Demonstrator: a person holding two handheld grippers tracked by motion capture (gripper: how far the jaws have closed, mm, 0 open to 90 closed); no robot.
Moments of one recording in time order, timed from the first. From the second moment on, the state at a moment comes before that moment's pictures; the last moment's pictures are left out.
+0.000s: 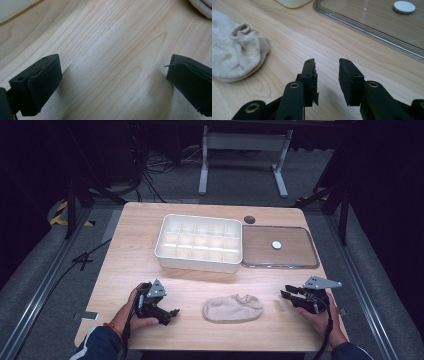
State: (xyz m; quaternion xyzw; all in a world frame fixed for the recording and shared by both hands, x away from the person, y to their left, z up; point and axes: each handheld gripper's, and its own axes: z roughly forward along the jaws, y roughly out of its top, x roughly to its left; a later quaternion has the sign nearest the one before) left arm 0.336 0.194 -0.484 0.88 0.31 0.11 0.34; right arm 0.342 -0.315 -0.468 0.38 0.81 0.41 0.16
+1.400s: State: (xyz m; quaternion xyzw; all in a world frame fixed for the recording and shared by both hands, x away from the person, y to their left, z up) left arm 0.336 0.193 -0.479 0.87 0.33 0.11 0.34; right arm 0.317 -0.166 -0.461 0.19 0.89 0.41 0.10
